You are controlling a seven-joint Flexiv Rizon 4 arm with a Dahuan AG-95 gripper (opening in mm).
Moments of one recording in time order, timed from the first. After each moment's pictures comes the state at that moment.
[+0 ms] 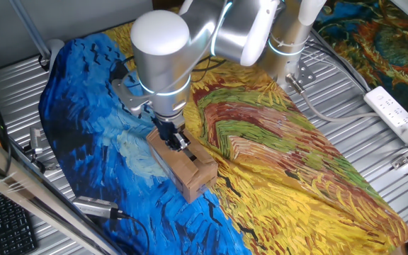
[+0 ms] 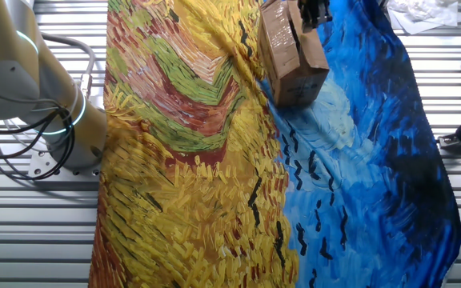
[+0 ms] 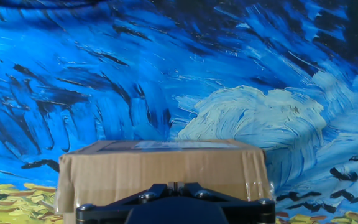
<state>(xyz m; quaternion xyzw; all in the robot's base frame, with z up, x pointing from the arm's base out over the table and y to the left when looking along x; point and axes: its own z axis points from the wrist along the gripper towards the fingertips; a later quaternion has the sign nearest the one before) 0.520 0.189 0.170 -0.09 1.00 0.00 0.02</state>
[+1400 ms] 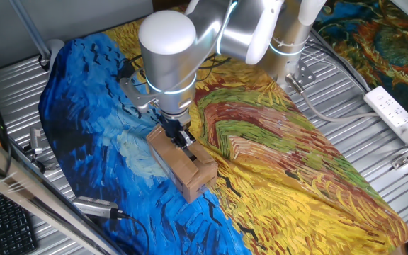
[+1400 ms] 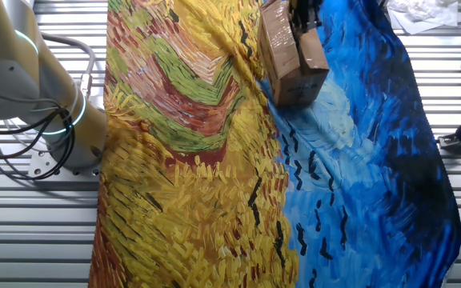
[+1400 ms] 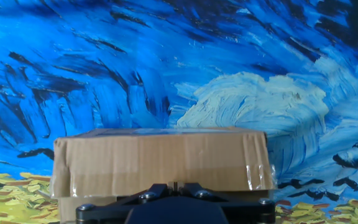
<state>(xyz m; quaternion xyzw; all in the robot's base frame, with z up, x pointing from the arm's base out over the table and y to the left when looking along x) 0.501 0.183 0.167 -0.09 1.00 0.00 0.01</state>
